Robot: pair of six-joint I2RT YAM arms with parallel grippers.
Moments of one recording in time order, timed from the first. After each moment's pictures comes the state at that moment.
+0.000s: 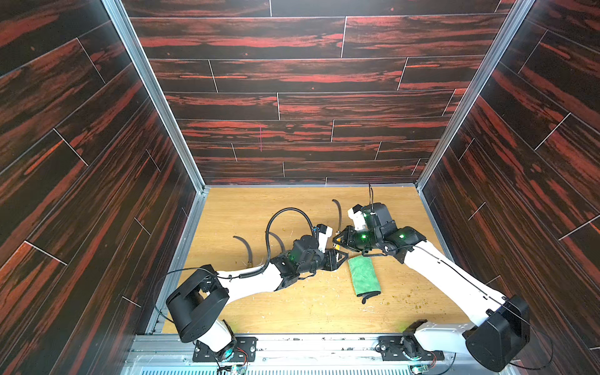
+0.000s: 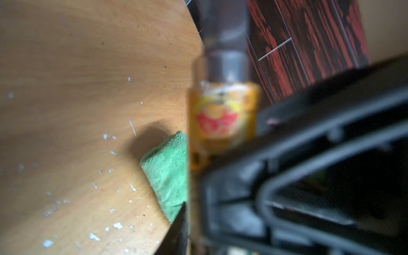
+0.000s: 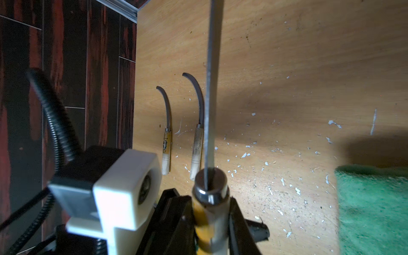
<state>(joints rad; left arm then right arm) -0.89 1.57 0.86 0.36 0.28 -0.83 0.59 1.31 1.14 -0.62 -0.34 0.74</state>
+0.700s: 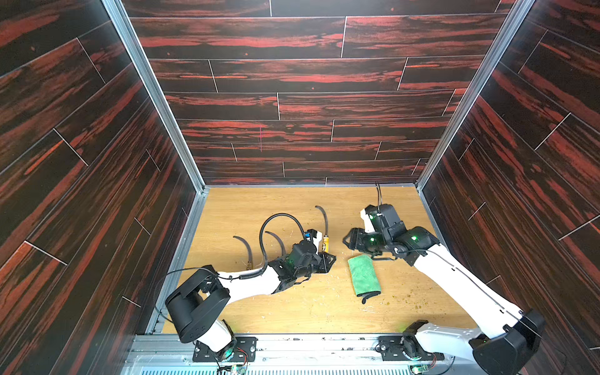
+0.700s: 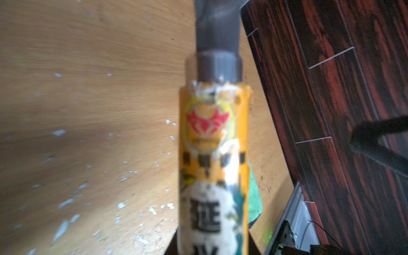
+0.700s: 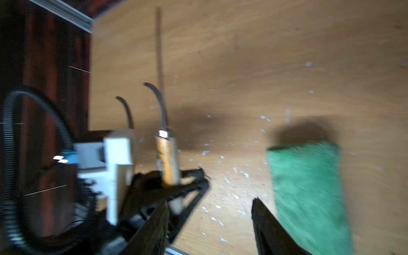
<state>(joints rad) -0.88 1.55 0.77 0.27 0.11 -0.86 0.59 1.24 1.20 -0.90 -0.08 0.67</state>
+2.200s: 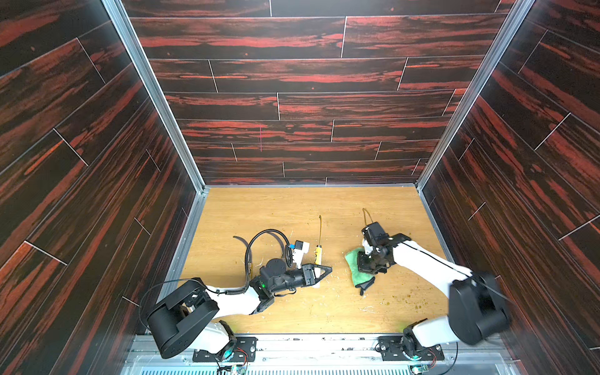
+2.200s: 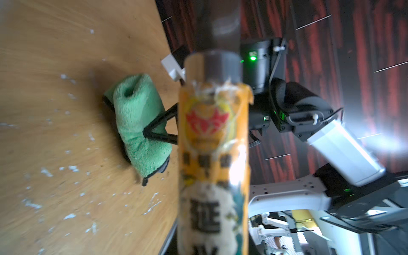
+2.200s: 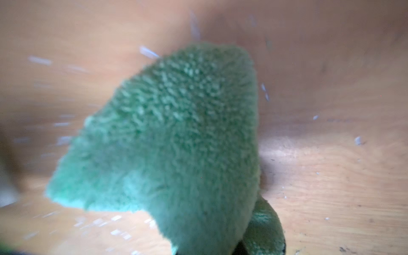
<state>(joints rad) -0.83 1.43 0.38 1.04 0.47 -1.22 0.44 1.40 0.94 -0.79 -0.15 0.48</state>
